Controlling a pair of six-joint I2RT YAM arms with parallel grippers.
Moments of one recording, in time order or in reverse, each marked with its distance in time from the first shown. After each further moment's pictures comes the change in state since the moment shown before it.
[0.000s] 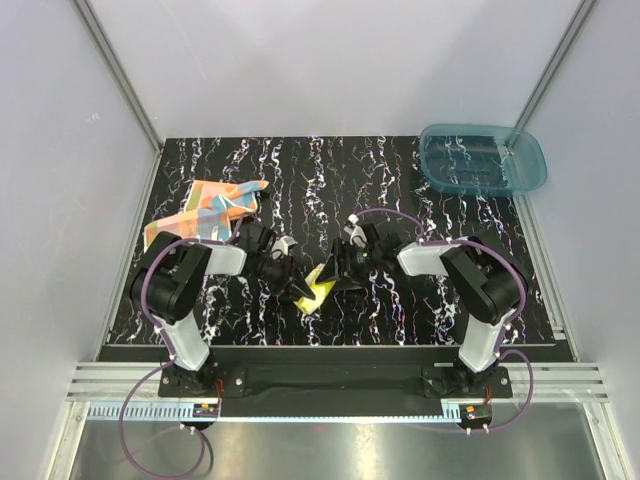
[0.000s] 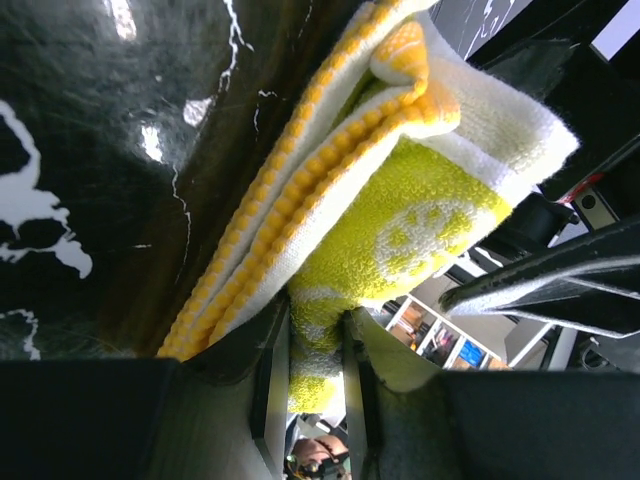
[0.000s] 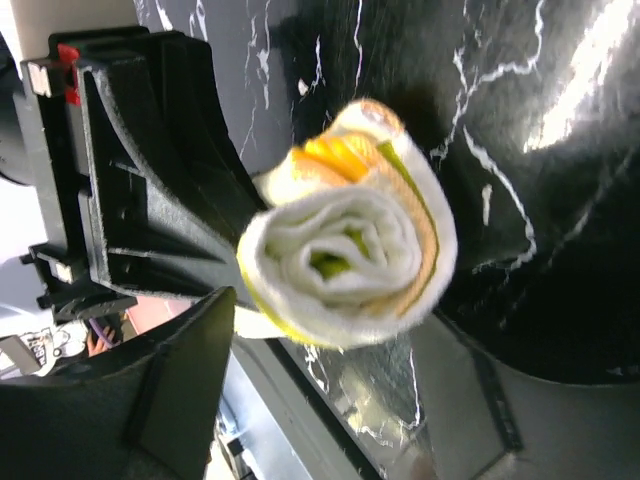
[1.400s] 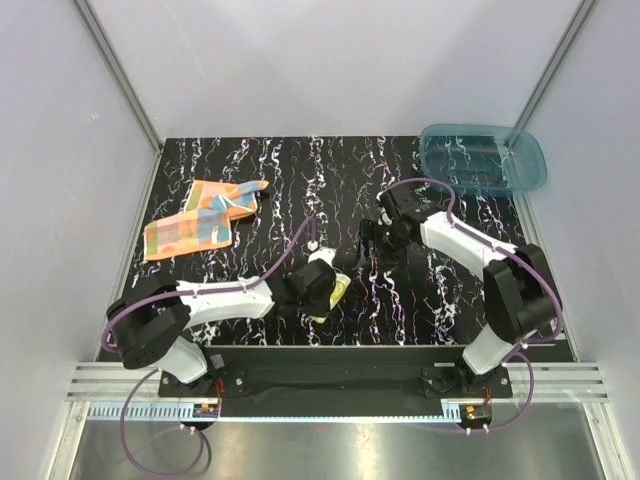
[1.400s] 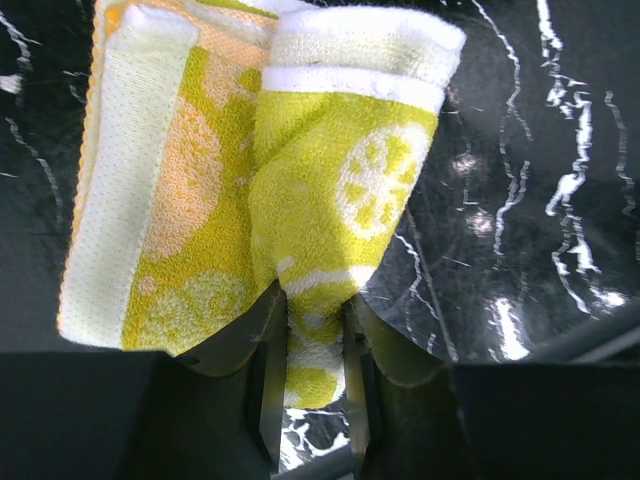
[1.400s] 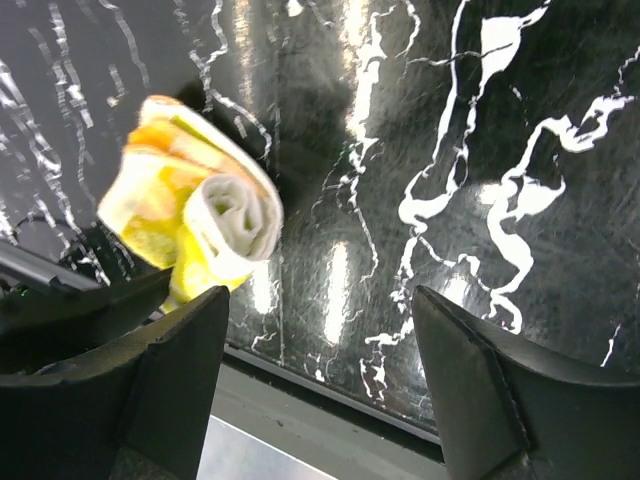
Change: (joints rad) left arm -0.655 -0.256 0.038 -0.120 -1.079 0.058; right arm -0.121 -0.158 0.291 -0.803 0.375 -0.274
